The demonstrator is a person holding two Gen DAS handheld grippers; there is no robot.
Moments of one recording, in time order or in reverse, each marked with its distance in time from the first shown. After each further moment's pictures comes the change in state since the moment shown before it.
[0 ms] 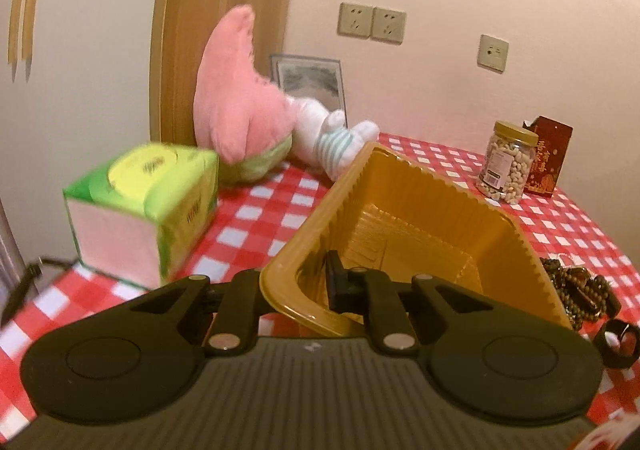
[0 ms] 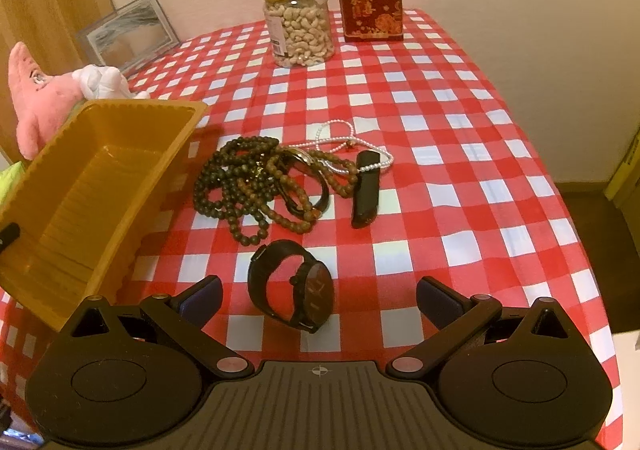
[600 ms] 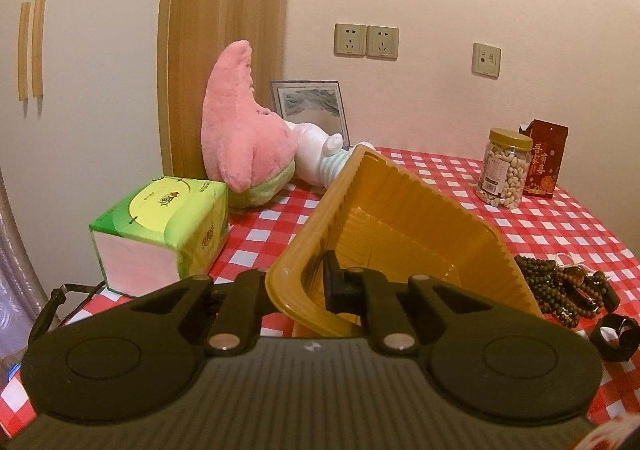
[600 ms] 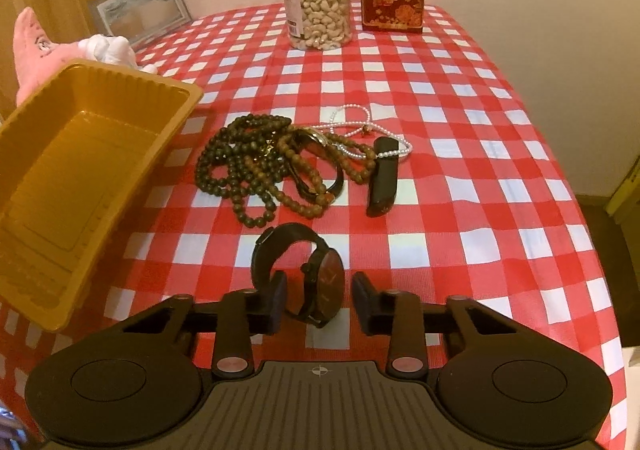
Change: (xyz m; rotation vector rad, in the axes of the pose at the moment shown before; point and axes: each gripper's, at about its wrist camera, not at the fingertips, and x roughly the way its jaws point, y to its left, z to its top) left arm -0.028 -0.012 0.007 0.046 -0.040 0.035; right arm 0.023 0.009 -0.008 -0.061 0.033 -0.033
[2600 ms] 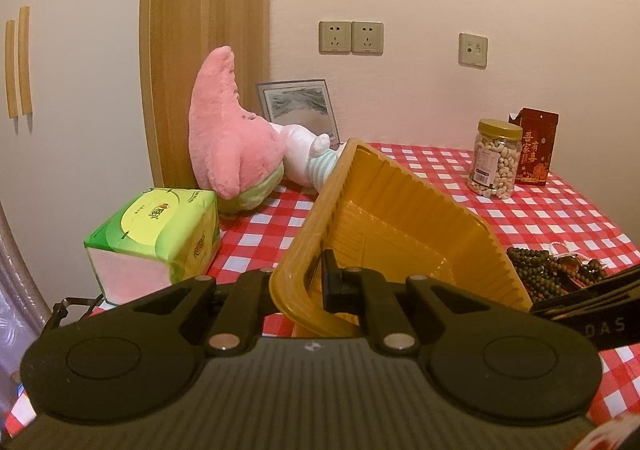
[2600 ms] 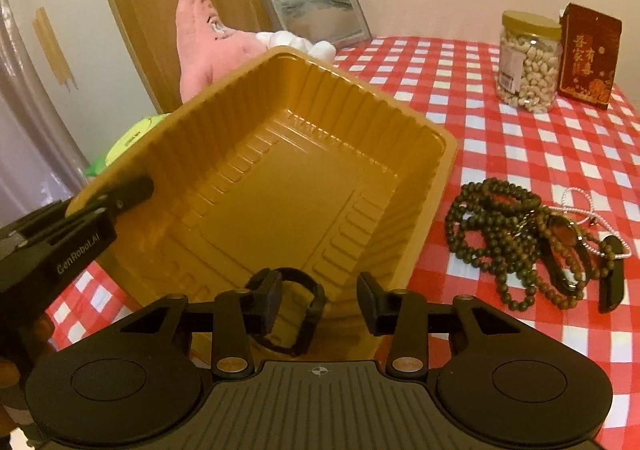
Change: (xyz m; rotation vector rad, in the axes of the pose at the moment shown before) left arm 0.000 -0.007 0.007 0.056 0.013 -0.017; right arm -0.004 0.137 0.016 -0.210 -0.074 0.346
